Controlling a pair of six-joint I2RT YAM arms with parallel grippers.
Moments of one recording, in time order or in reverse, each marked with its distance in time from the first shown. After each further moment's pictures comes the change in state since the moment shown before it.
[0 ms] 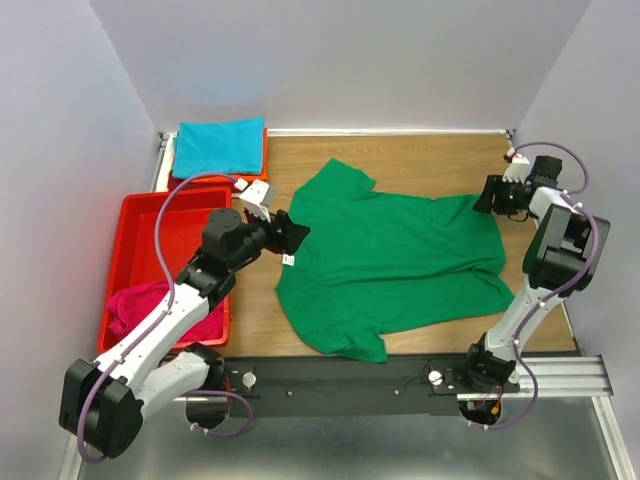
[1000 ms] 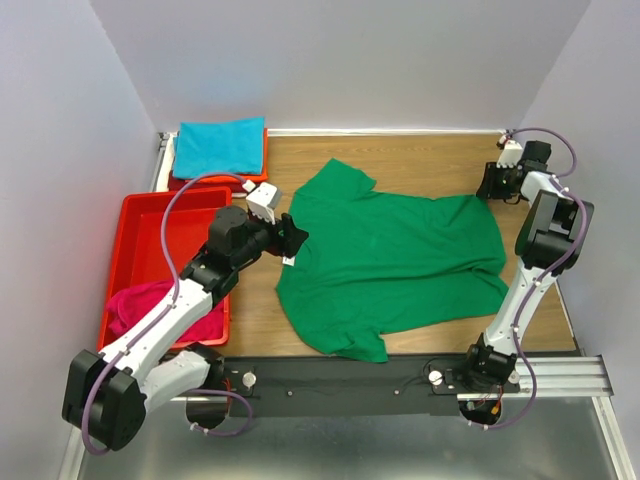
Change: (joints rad) left arm 0.005 0.032 0.013 -0.058 -0.015 0.093; right arm 0.051 0.276 0.334 -0.027 0.111 -0.011
